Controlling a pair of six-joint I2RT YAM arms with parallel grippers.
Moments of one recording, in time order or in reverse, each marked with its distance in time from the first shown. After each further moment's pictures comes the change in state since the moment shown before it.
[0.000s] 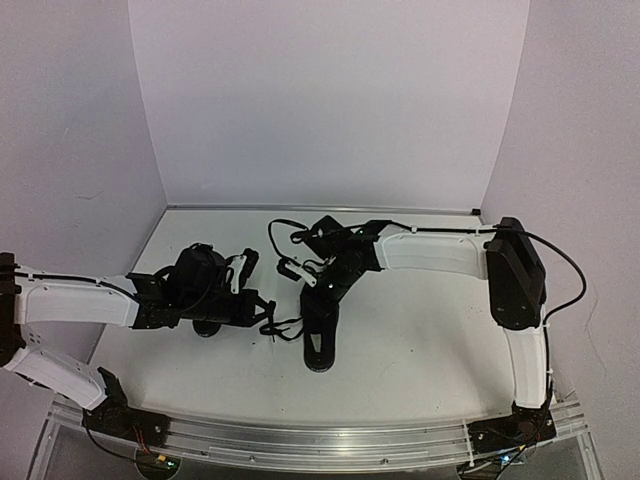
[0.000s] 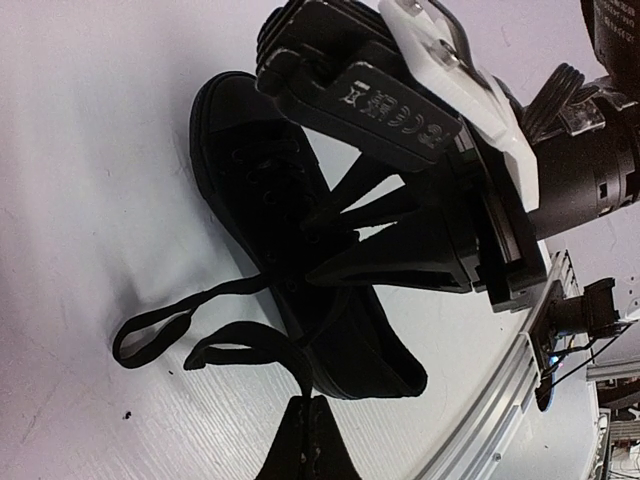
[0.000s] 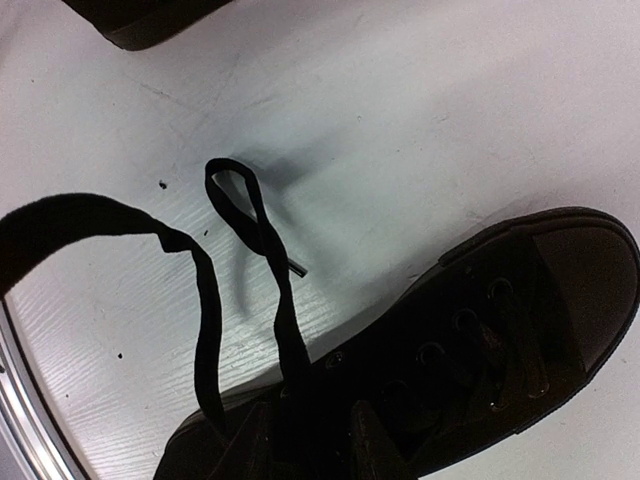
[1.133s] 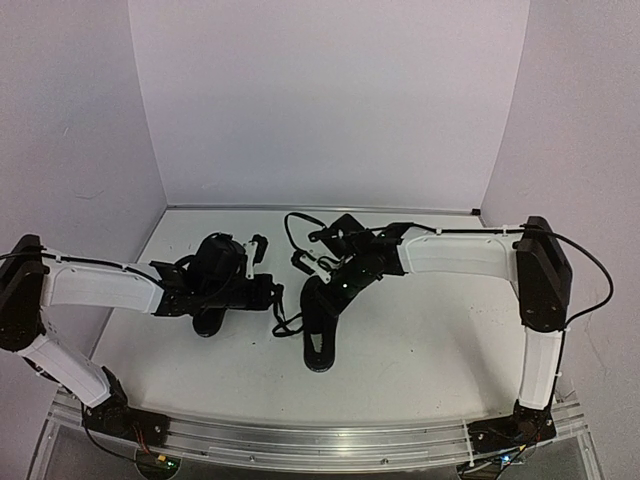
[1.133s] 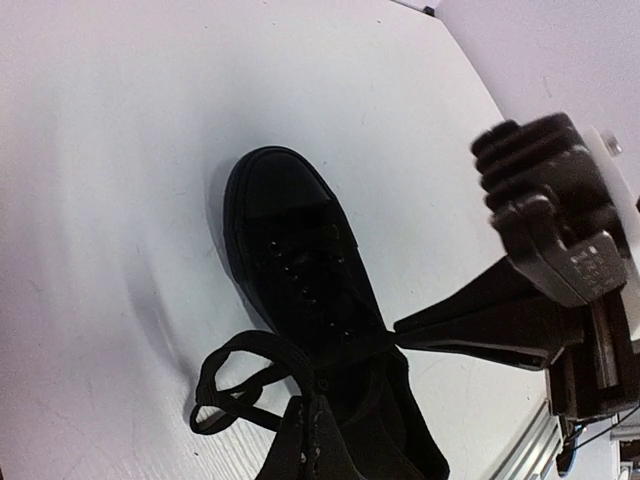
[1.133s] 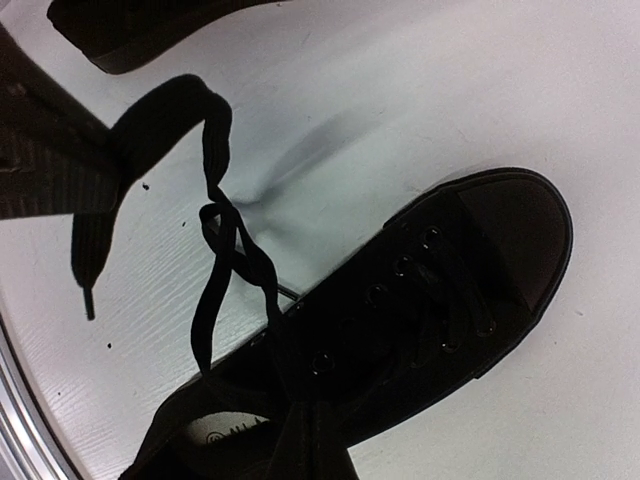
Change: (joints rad) left arm 0.008 0.167 0.129 0.045 -0.136 -0.009; right arm -0.006 -0.153 -0.190 0.120 0.078 0.047
